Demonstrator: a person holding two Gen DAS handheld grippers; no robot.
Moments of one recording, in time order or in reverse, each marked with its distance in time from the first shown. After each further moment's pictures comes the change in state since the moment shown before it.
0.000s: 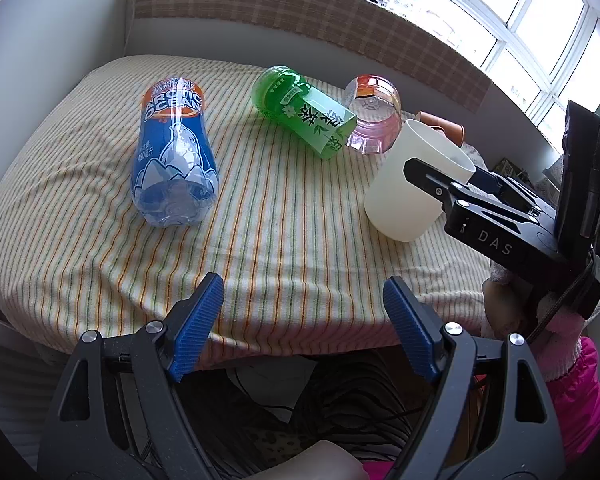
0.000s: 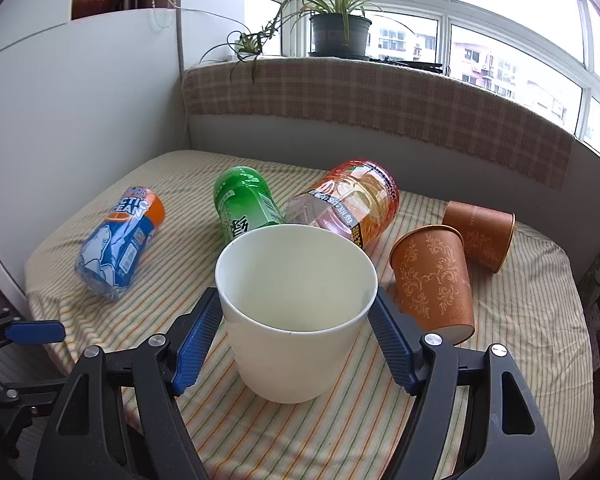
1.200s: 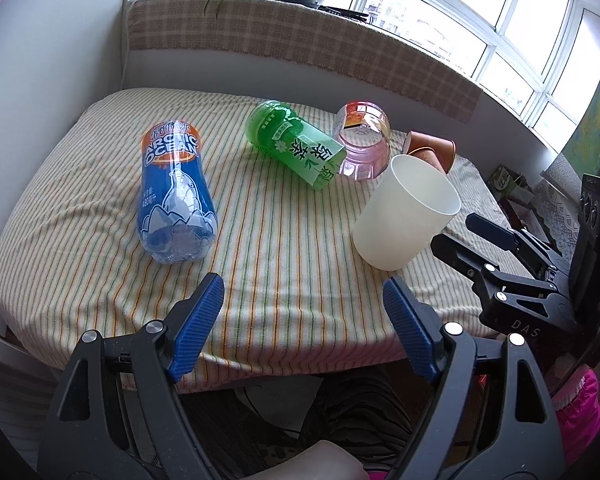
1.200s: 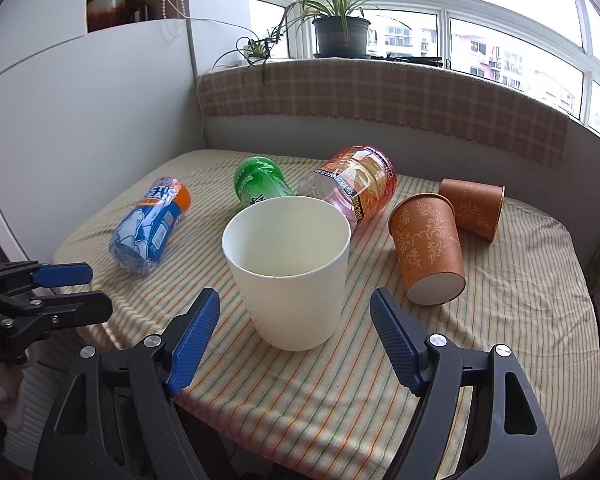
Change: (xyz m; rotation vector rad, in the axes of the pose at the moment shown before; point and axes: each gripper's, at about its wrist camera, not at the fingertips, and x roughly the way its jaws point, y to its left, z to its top) left arm -0.016 -0.008 0.010 0.056 -0.088 0.016; right arm -0.040 -0.010 -0.026 0.051 -0.007 0.070
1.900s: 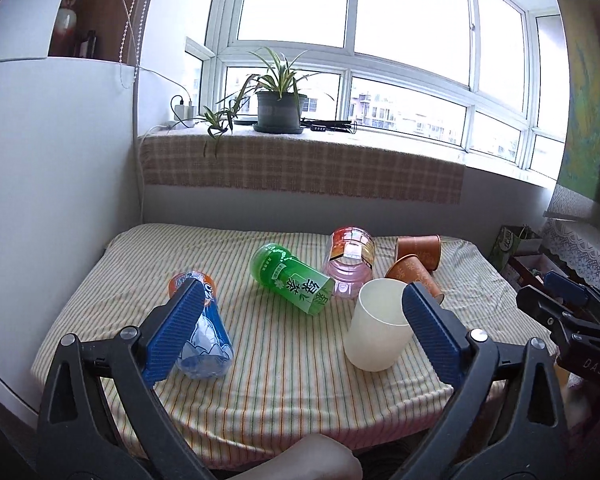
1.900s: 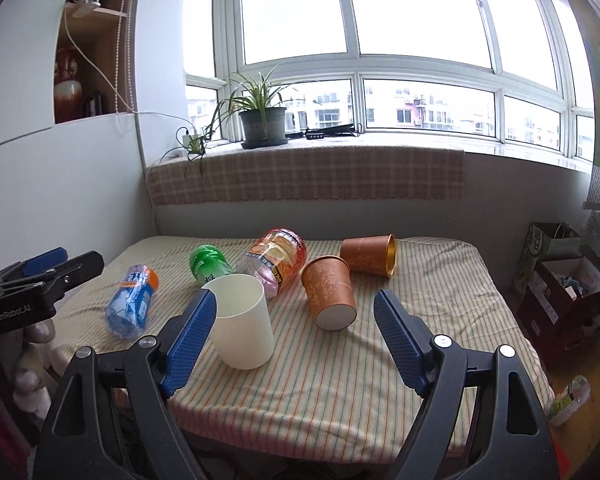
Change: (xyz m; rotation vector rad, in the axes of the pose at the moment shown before) left arm -0.065 -0.035 0.022 0.131 -0.434 0.090; right arm -0.112 -0.012 -0.002 0.145 -0.274 -0.228
